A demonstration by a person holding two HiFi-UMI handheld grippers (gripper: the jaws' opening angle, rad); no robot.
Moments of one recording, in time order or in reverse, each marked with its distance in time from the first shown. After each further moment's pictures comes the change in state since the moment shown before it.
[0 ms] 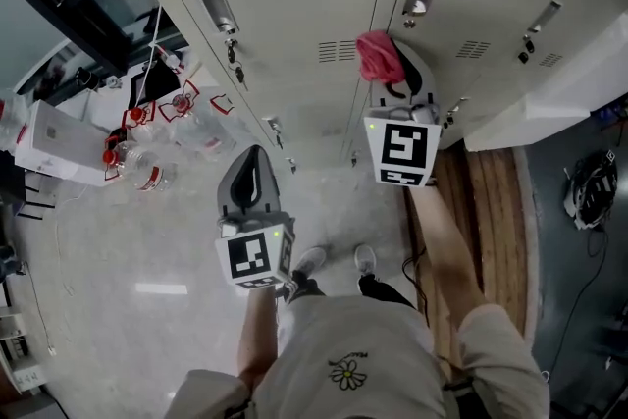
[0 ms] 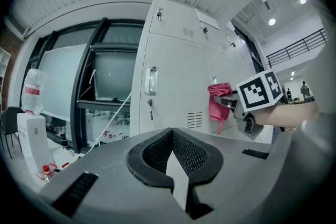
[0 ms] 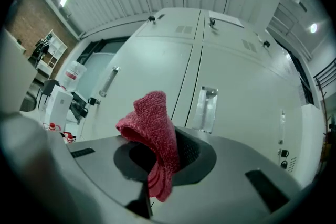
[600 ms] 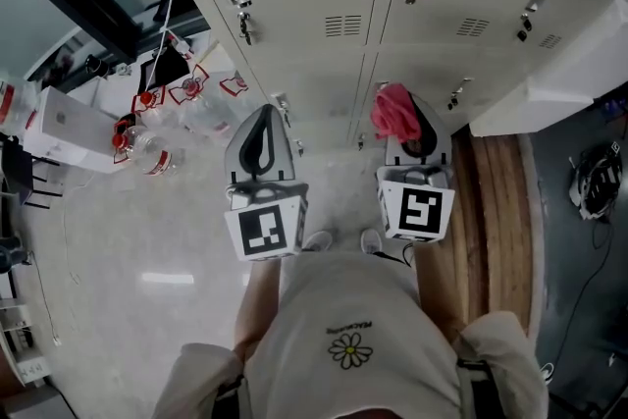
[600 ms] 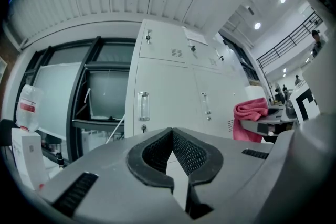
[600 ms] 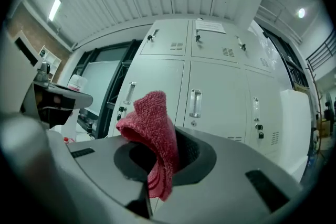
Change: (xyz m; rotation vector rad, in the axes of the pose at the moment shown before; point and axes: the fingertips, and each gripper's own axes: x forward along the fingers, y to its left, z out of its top) left arm -0.023 -0.022 0.059 0.046 -0.187 -0.019; right arm -0.134 0.026 0.008 0.135 -0.008 0.000
